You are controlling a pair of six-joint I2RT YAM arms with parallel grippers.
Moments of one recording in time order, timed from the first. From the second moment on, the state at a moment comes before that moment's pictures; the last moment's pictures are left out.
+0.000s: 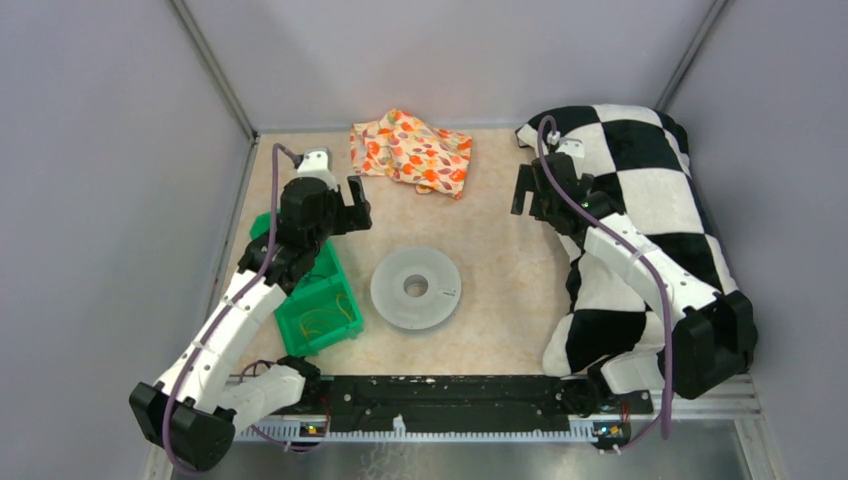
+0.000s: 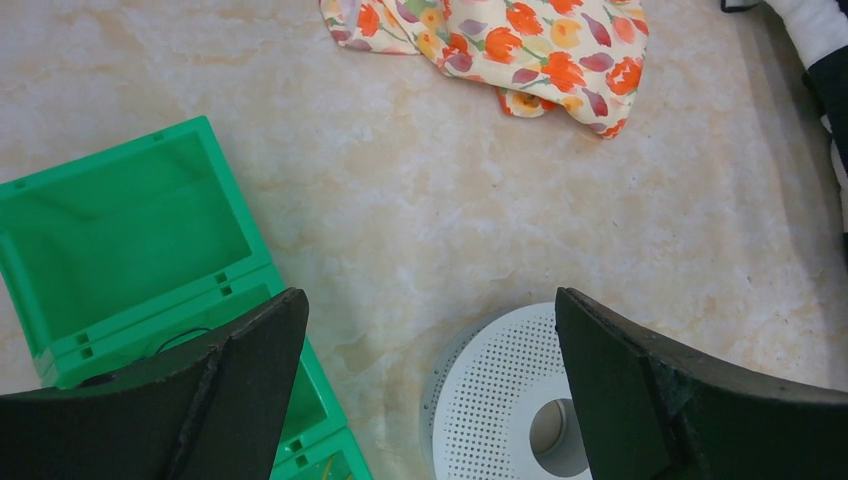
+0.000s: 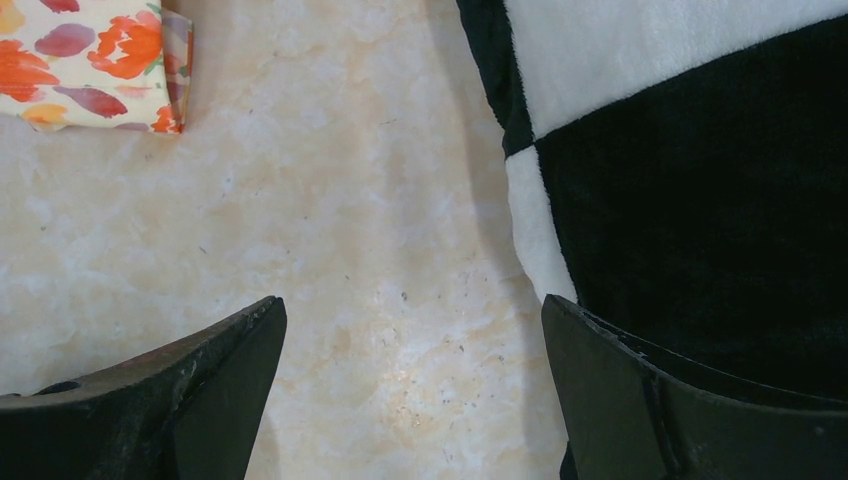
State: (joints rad) left arm -0.41 1.03 1.04 -0.48 -0.25 -0.34; right arm 0.45 1.36 1.16 -0.54 0.44 0.44
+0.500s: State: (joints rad) left arm -0.41 1.01 1.04 -0.47 -0.25 -0.34; right arm 0.45 1.35 1.16 -0.51 0.41 0.44
